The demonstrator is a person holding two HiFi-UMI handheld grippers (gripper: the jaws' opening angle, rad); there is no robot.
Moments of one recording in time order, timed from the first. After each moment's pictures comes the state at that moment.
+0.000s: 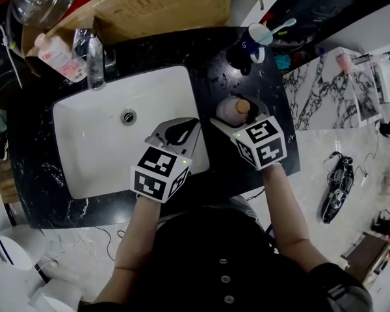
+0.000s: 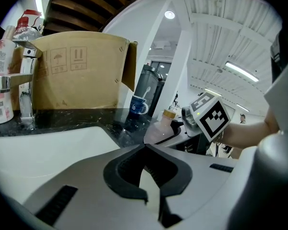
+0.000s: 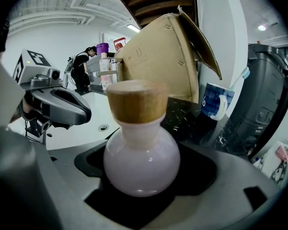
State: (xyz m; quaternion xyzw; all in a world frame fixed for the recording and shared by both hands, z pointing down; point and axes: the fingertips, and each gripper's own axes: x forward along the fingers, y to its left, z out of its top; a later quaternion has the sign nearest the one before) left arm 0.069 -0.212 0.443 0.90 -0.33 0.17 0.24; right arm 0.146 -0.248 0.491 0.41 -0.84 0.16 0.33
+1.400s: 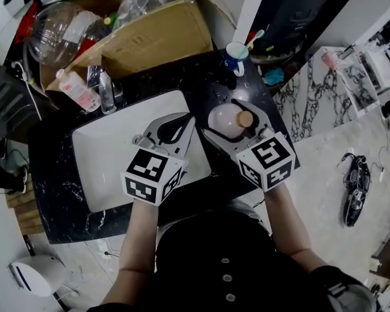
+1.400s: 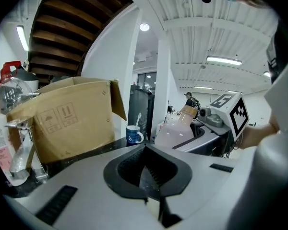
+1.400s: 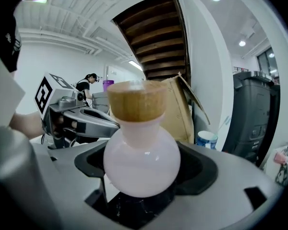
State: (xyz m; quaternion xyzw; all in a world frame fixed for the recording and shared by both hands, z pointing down) left arm 0.067 -0.218 0.335 0.93 -0.33 0.13 0.10; right arm 0.125 -0.215 0.353 0.45 -0.88 0.08 0.16
